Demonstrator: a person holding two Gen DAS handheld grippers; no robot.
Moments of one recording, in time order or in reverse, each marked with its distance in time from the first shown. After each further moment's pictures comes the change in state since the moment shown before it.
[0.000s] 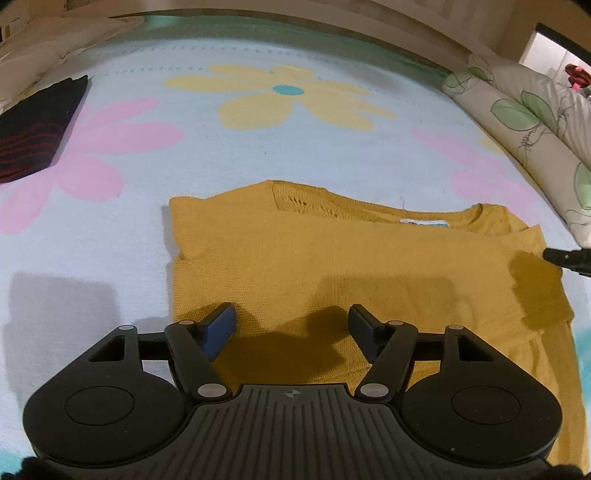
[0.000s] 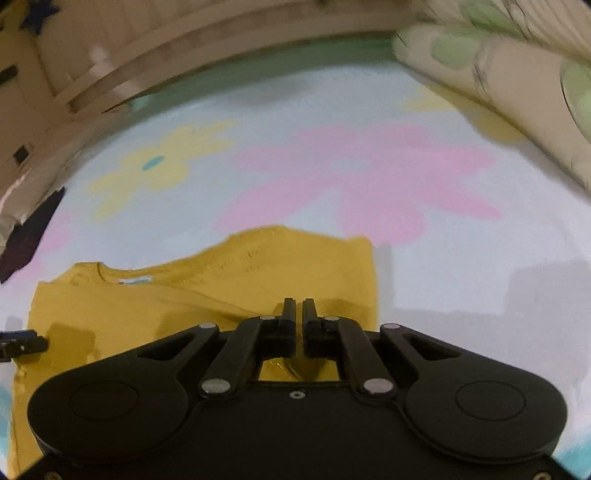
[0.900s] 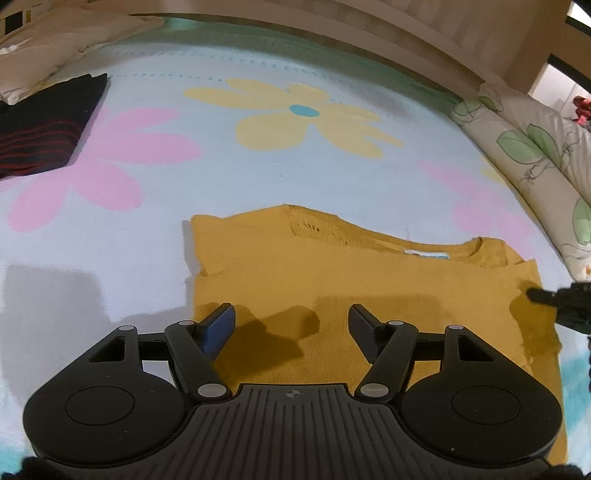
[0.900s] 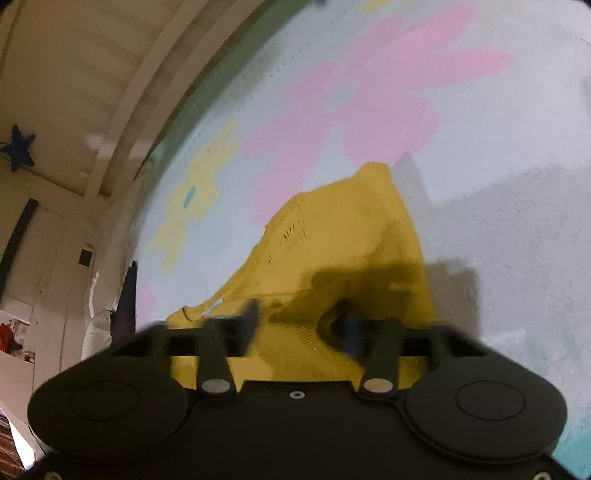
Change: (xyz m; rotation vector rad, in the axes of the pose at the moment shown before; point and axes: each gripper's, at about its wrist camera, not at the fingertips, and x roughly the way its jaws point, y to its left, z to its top) left arm -0.011 0.017 0.011 -0.078 -0.040 -0.019; right arm 0.030 -0.035 -0.008 0.364 0.118 0.284
